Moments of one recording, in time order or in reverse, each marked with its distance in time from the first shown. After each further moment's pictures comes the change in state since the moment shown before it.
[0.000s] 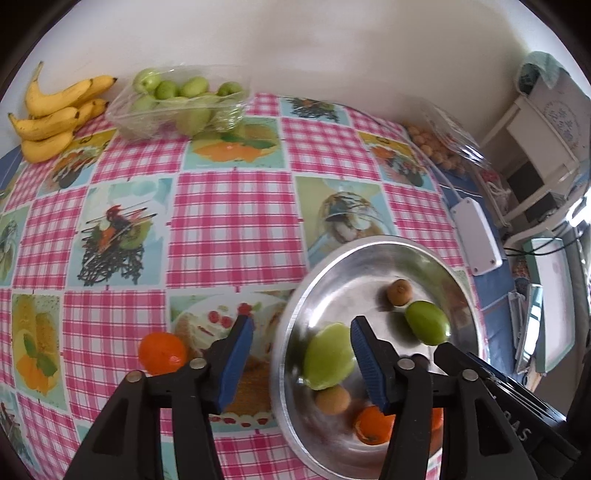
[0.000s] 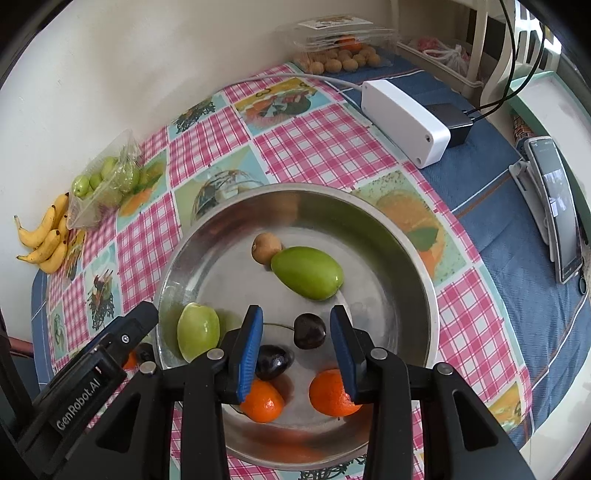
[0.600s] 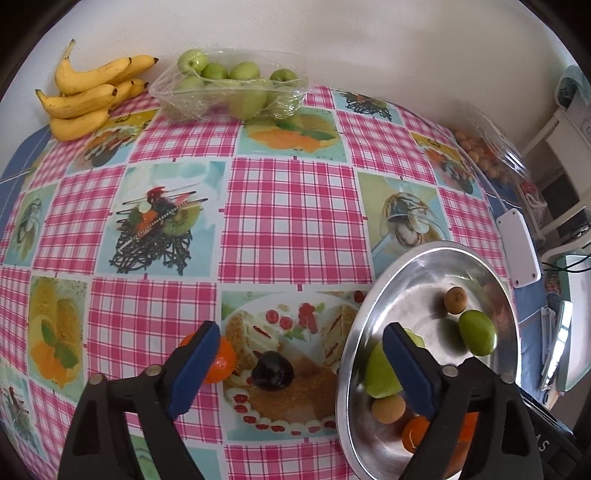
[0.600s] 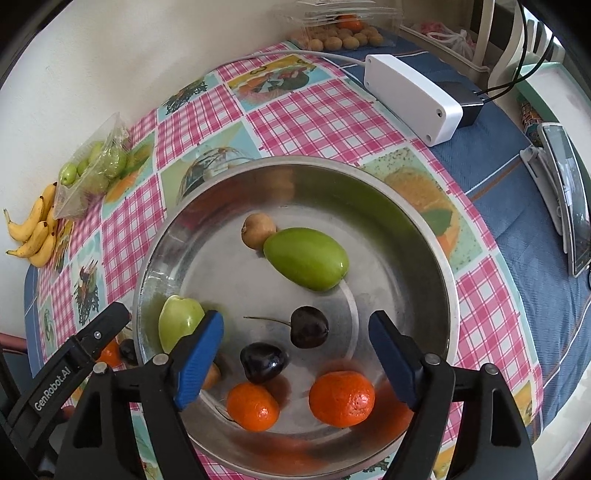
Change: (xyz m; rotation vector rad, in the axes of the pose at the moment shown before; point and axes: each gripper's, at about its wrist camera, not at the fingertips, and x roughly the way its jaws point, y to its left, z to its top) left arm 0.011 0.032 -0.001 -0.067 0.012 0.105; right arm 0.024 0.000 -0.004 0.005 0.049 -0.020
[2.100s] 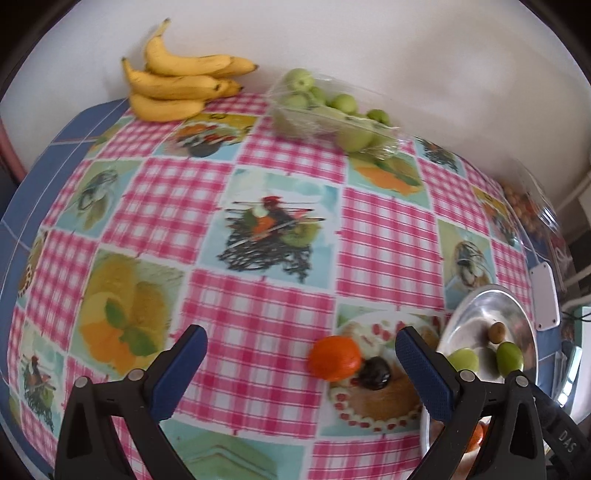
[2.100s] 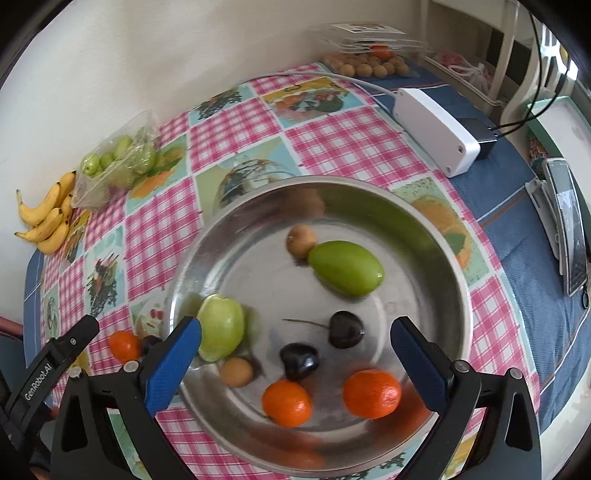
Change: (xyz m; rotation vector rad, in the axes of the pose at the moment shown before) left arm -0.034 0.077 -0.010 -0.172 -0.095 0.106; right arm -0.017 0.033 -0.009 -0.090 -0.076 0.006
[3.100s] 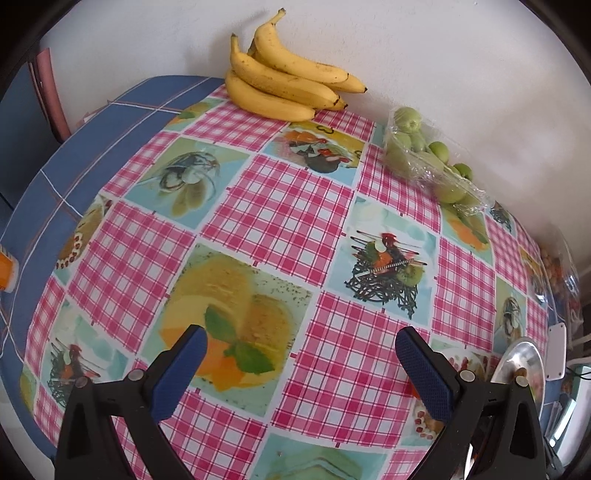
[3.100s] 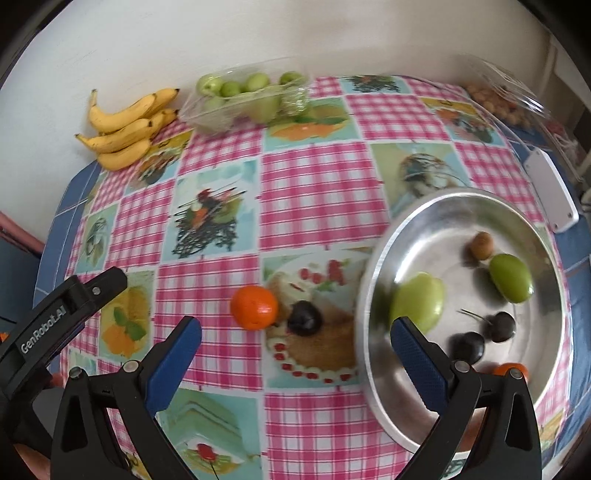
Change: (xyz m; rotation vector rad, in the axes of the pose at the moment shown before) left arm -0.017 0.099 0.012 -0.189 -0.025 0.063; right arm 0.012 0.143 -0.039 -0.308 0.022 0.114
